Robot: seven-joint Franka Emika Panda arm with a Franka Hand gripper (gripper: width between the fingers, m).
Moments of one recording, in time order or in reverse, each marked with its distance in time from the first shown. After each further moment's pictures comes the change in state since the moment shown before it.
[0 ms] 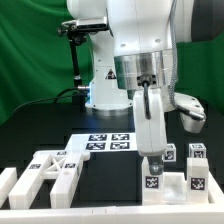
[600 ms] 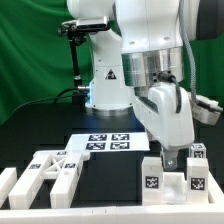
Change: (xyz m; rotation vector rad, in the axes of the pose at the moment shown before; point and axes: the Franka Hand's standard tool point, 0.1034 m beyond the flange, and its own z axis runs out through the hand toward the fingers) arm -0.012 0.019 -0.004 -0.017 0.006 -0.370
